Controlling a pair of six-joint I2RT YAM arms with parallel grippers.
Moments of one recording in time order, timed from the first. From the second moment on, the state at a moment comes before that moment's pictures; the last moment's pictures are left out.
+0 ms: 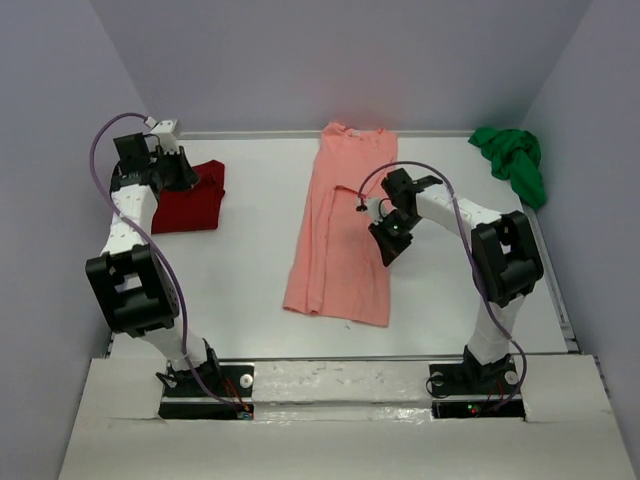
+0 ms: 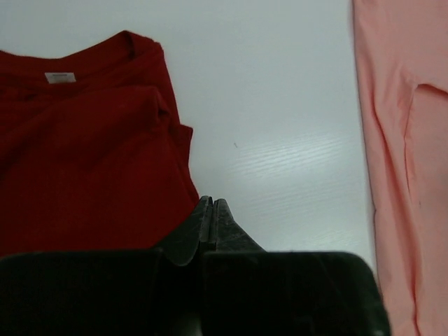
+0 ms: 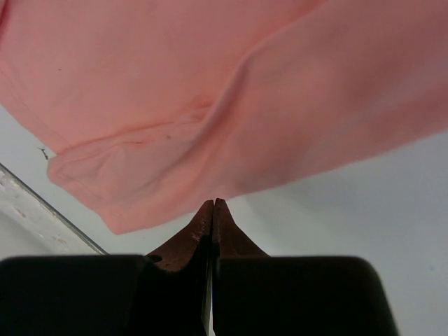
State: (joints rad) left arm 0.26 1.67 1.40 -0.39 0.55 0.10; right arm 0.39 1.89 1.39 -0.96 -0.39 -0.34
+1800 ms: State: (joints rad) left arm 0.26 0.81 0.78 -0.23 0.94 0.19; right arm 0.49 1.59 1.24 -0.95 -0.05 -0.38
